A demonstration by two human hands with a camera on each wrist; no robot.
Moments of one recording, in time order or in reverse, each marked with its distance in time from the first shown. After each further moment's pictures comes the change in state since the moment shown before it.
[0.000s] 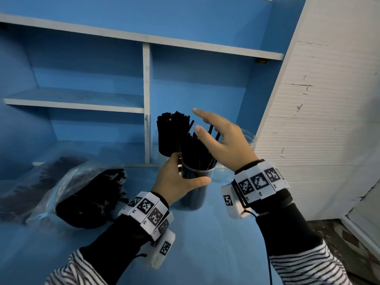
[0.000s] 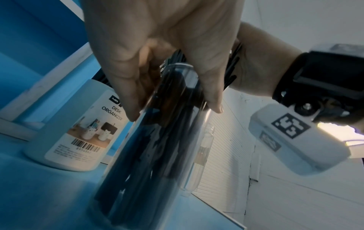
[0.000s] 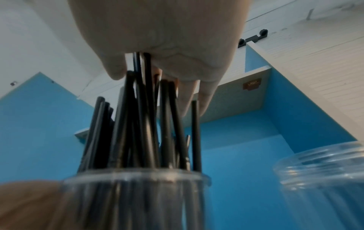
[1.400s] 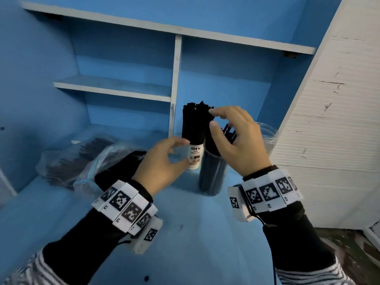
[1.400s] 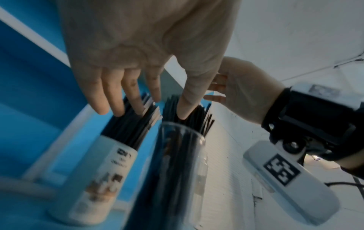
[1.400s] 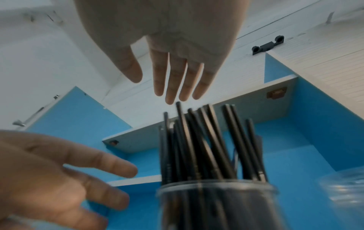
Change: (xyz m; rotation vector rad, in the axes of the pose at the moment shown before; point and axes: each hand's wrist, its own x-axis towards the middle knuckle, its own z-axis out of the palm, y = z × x) left_hand -0.057 0.028 -0.074 0.209 0.128 0.084; right_hand -0.023 -0.038 0.021 -0.033 0.199 -0.160
